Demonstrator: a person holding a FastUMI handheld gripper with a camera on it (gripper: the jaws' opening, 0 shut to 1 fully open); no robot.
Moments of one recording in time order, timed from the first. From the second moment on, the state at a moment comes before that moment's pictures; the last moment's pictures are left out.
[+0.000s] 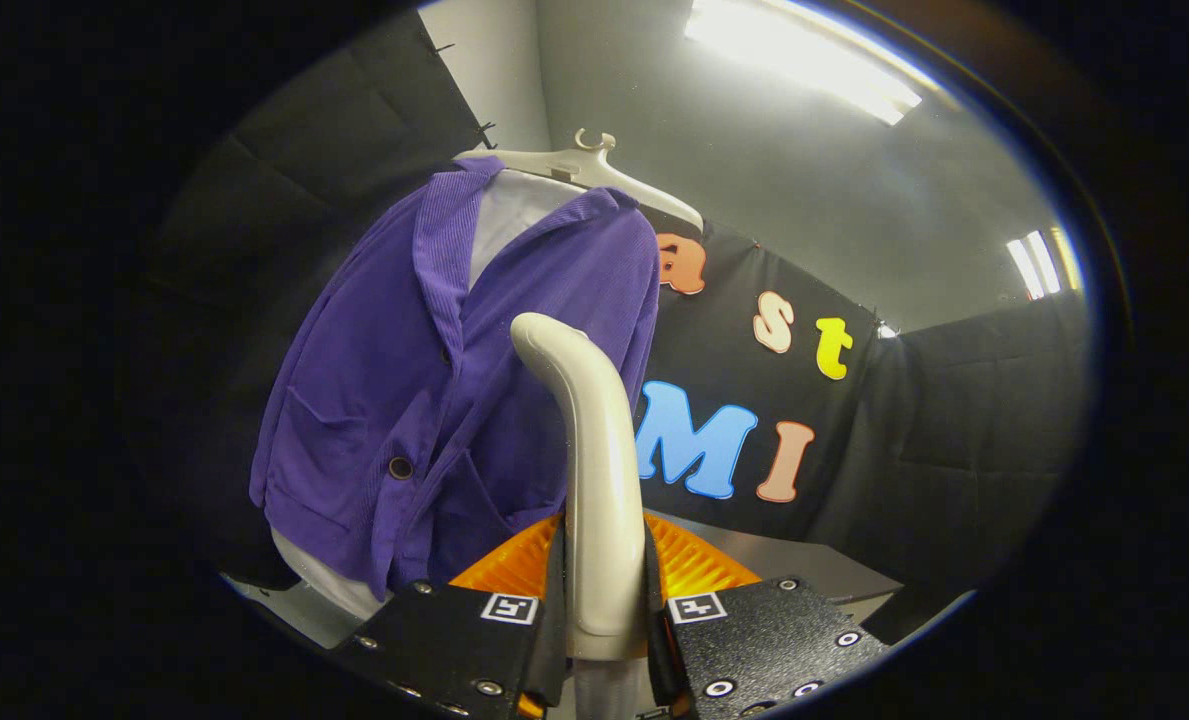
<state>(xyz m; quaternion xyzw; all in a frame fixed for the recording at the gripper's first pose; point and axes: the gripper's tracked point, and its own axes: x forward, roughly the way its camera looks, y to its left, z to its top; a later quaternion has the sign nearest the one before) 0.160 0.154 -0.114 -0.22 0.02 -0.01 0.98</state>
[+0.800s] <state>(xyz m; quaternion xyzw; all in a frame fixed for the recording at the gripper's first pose) 0.115 0.134 -0.228 -0.24 0.12 0.01 0.96</state>
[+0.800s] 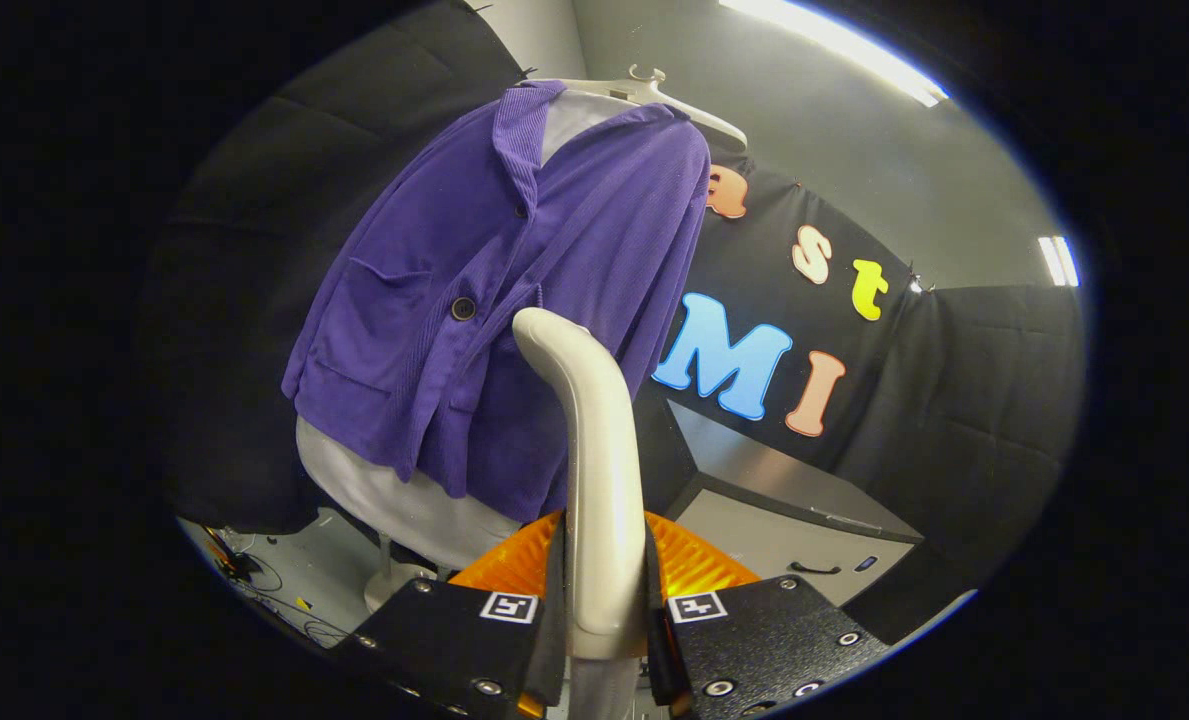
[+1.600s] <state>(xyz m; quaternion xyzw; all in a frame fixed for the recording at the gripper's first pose) 0.071 0.142 -0.320 -0.25 0.24 0.04 0.94</state>
